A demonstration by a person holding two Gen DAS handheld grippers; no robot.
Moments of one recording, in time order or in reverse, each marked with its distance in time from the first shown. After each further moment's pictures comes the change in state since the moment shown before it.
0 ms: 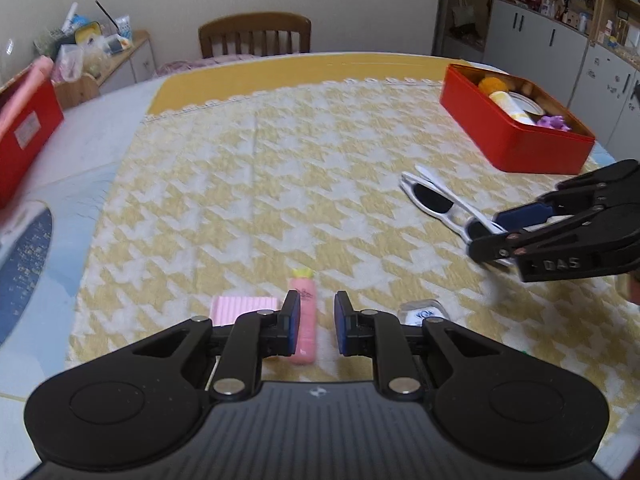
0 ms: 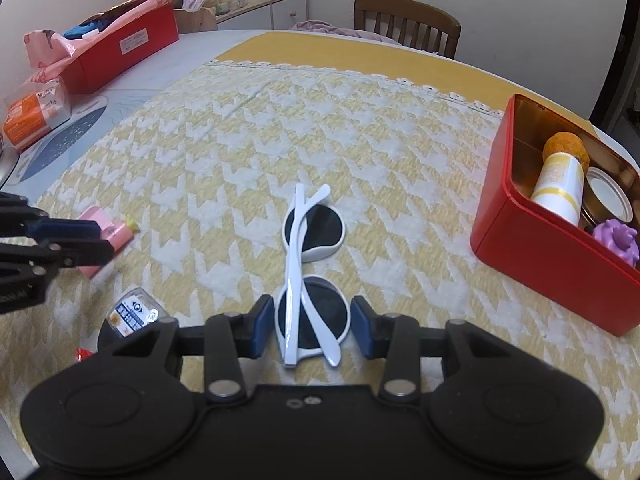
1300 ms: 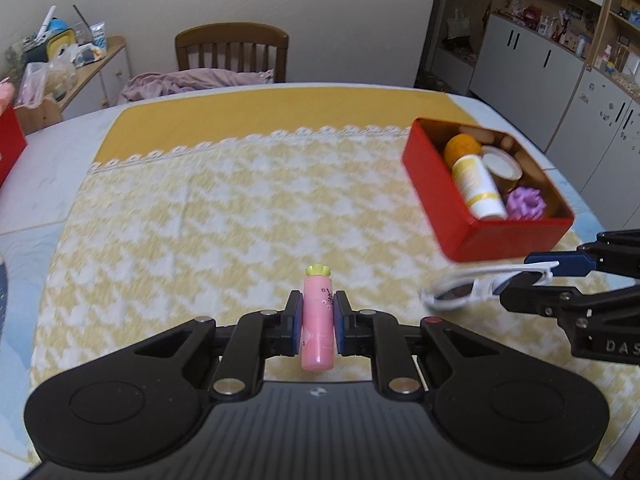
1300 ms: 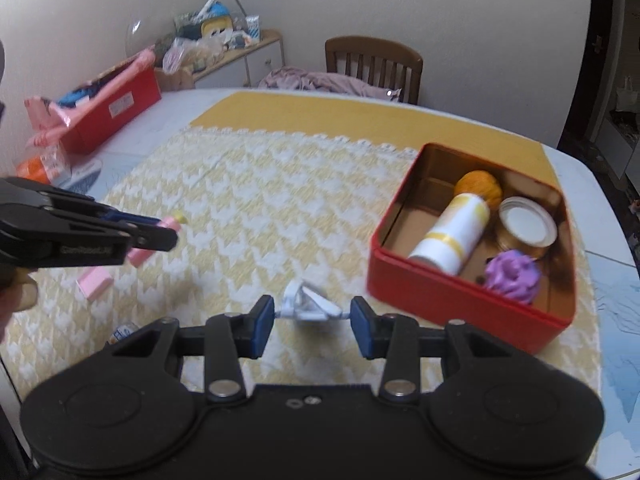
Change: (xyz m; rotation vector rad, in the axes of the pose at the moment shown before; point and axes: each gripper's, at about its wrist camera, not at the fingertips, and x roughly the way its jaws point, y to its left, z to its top) left arm 0.012 -0.057 0.099 -0.056 0.004 -0.096; right arm -0.079 -0.072 0.012 0.060 -0.119 0.015
